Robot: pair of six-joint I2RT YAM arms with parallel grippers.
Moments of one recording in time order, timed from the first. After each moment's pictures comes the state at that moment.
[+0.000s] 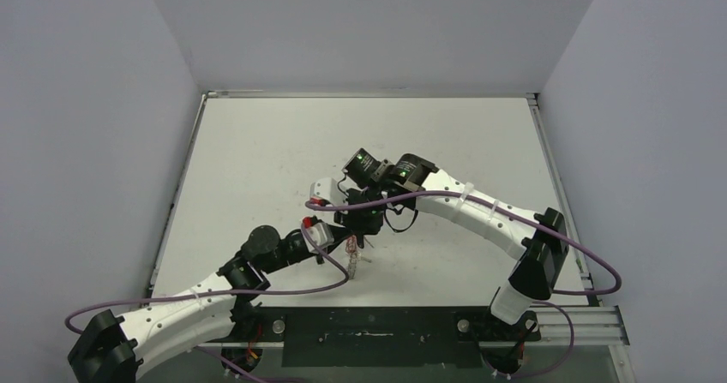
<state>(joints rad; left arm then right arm) -0.86 0.75 0.25 0.48 0.30 0.16 0.99 1.67 1.59 -1.05 -0.32 -0.48</state>
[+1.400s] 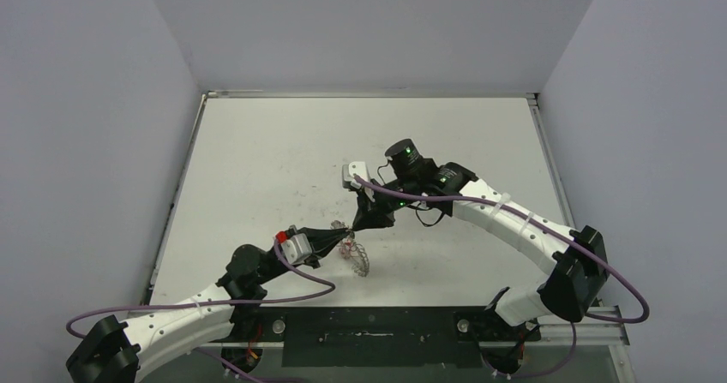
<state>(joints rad) -0.86 0.68 0.08 0.85 0.30 0.08 0.81 1.44 1.24 -0.59 -0.78 -0.46</state>
